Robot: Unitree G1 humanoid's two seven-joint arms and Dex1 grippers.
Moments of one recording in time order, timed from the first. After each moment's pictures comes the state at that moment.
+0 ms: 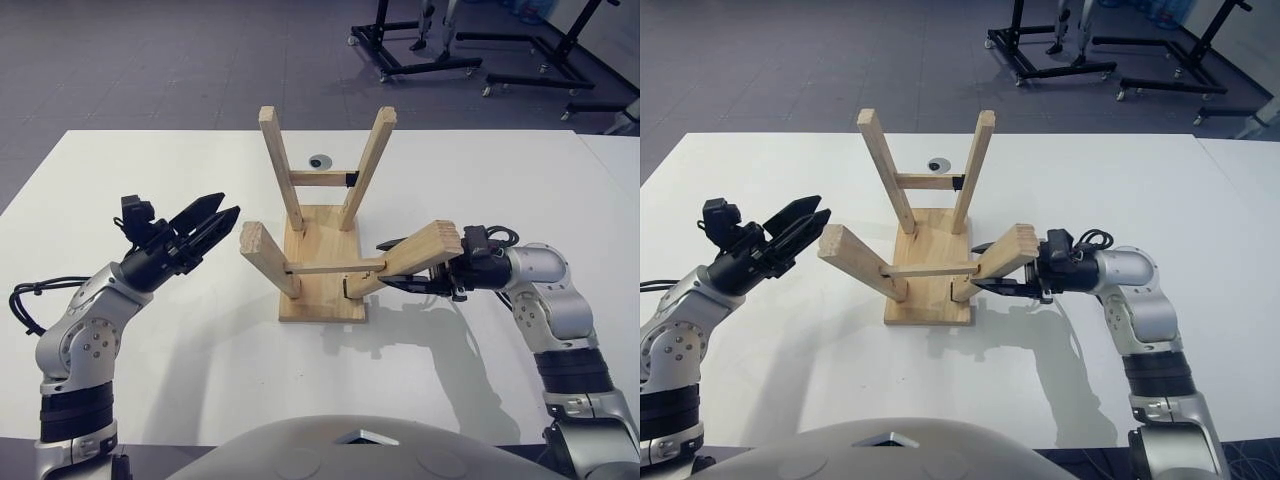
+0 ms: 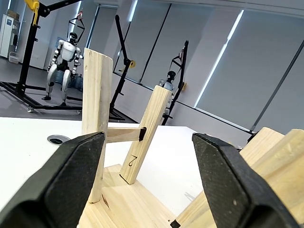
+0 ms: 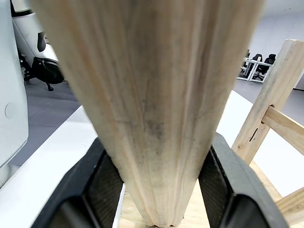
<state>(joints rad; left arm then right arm) 0.04 0.46 0.29 -0.29 -0.95 0.54 -0.82 -0.12 -0.57 0.00 -0.07 0.58 0.03 1.42</state>
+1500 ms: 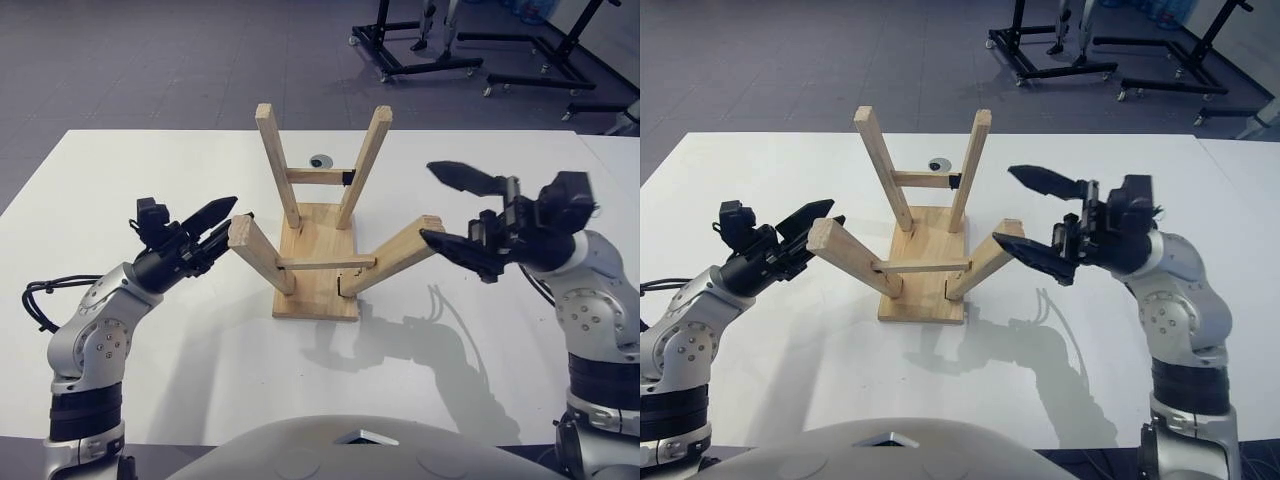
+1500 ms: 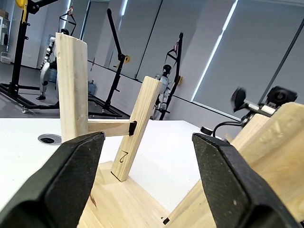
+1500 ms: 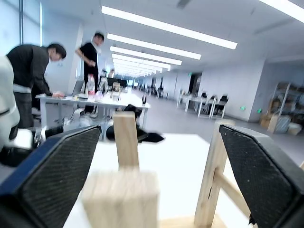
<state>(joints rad) 0.04 0.44 0.25 -0.33 -0.89 0.52 -0.83 -0.11 -0.59 -0.25 -0.38 0.98 0.31 1.08</state>
